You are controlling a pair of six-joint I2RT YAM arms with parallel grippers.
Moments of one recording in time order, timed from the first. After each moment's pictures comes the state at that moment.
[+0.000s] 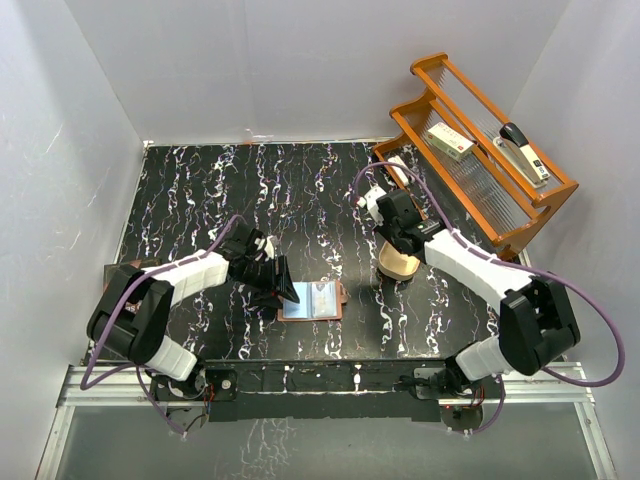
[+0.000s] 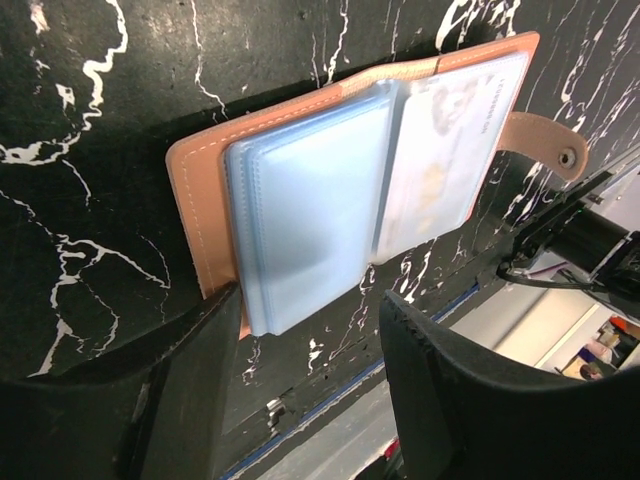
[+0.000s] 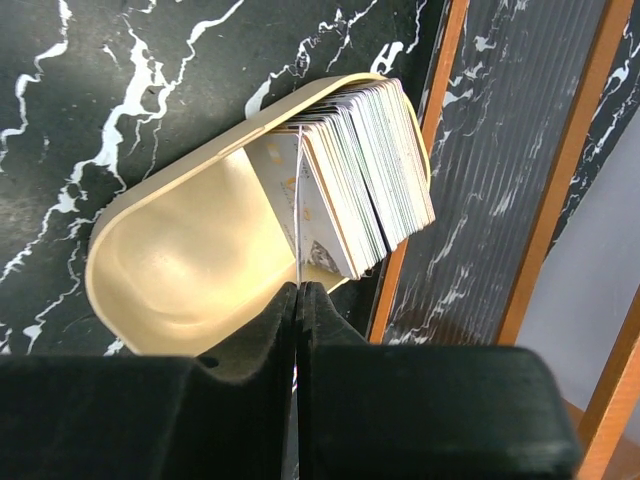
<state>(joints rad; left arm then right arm) -0.47 1.51 0.71 -0.39 0.54 -0.60 0.50 1.43 0.99 -0.48 0.36 -0.39</state>
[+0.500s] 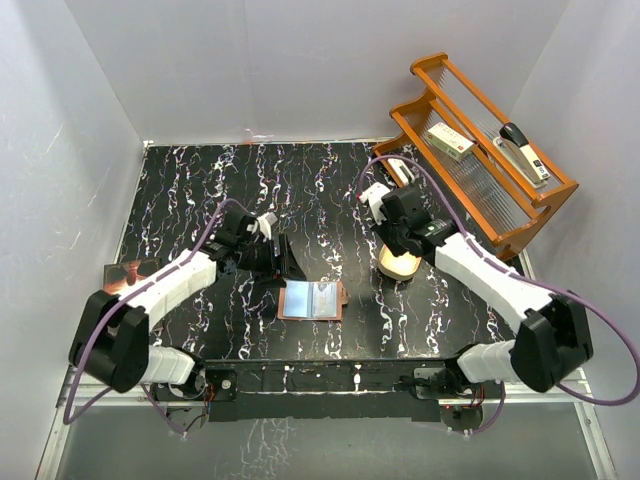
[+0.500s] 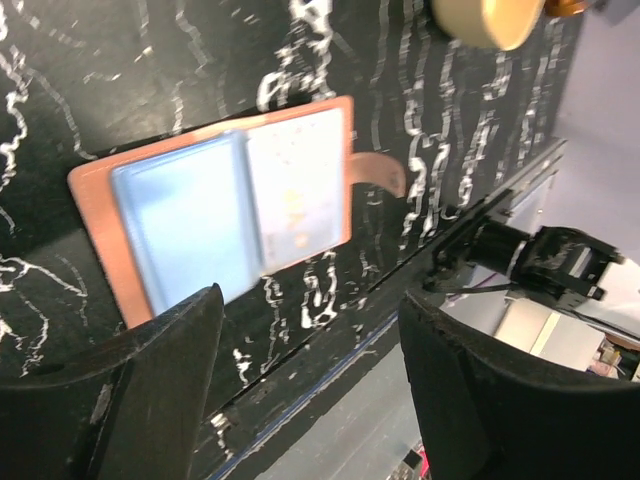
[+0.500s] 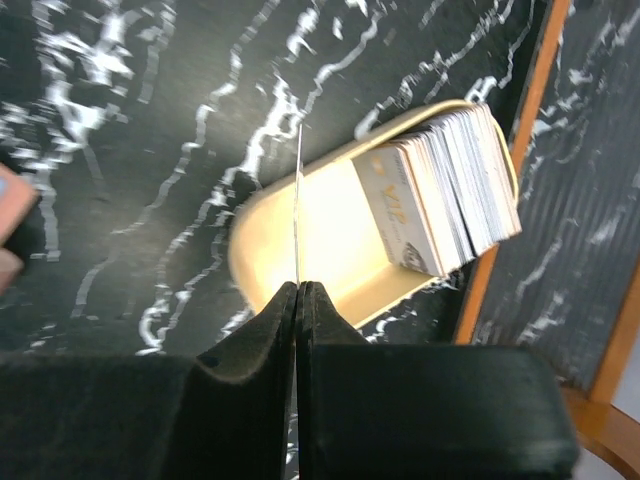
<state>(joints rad) -0.47 1.37 0.78 -0.39 0.54 -0.65 0.51 1.35 1.03 -0.59 0.18 -0.26</state>
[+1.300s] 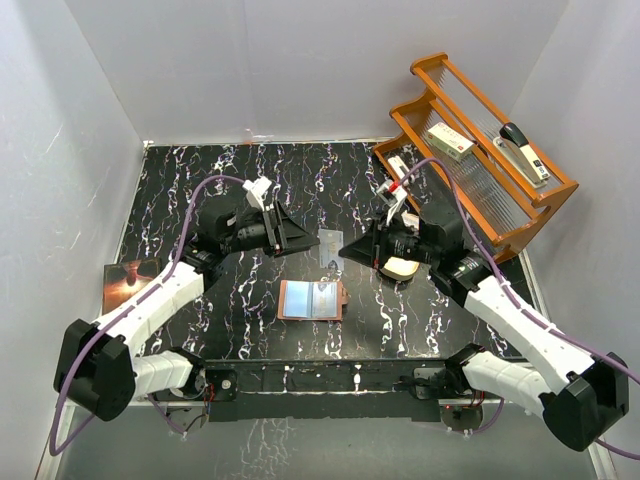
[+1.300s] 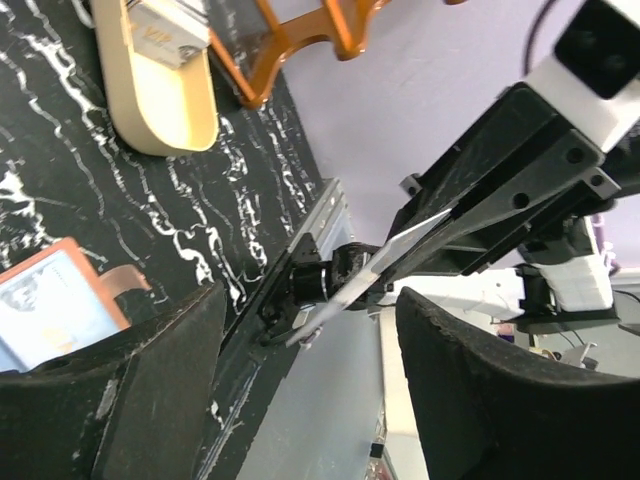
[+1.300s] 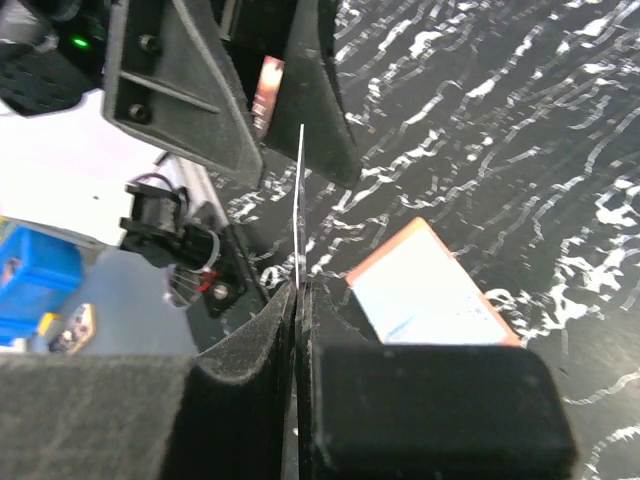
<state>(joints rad) -0.47 1.20 0.77 0.12 0.73 -0.94 0.53 0.99 0.81 -0.07 -0.61 0.41</state>
